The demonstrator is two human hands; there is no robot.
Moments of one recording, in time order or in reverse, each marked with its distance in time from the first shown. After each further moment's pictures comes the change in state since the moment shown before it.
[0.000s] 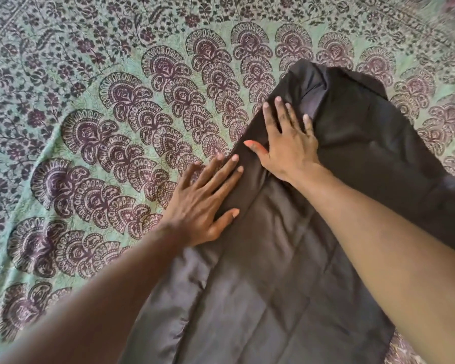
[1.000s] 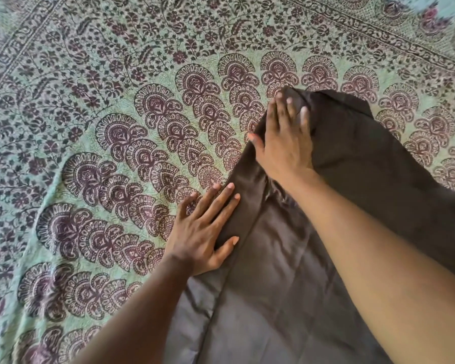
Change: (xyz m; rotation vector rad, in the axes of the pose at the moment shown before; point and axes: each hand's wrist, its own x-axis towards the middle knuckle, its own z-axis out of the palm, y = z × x) left_hand 0.008 -0.003 -0.005 -0.010 -0.042 -0.029; right_hand 0.037 0.002 -0.039 0.008 0.101 0.116
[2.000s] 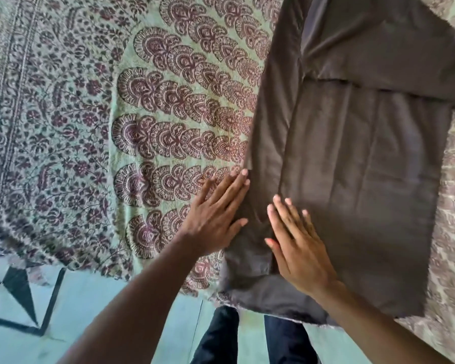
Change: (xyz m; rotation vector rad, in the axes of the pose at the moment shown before) left_hand -0.229 -0.045 0.024 0.061 -0.123 0.308; right_hand -0.442 -0.179 0.074 0.240 -0.030 -0.054
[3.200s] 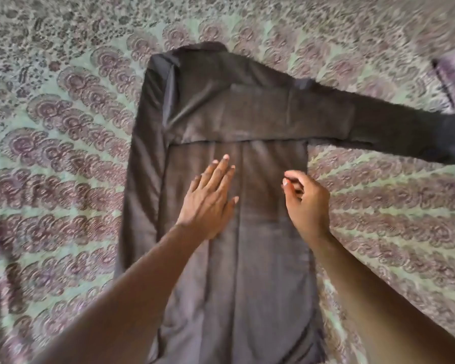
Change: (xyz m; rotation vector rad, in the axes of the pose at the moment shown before) left_hand 0.251 0.151 -0.049 -0.100 0.170 0.054; right_hand 0.049 0.278 -0.090 0.706 0.633 0.597
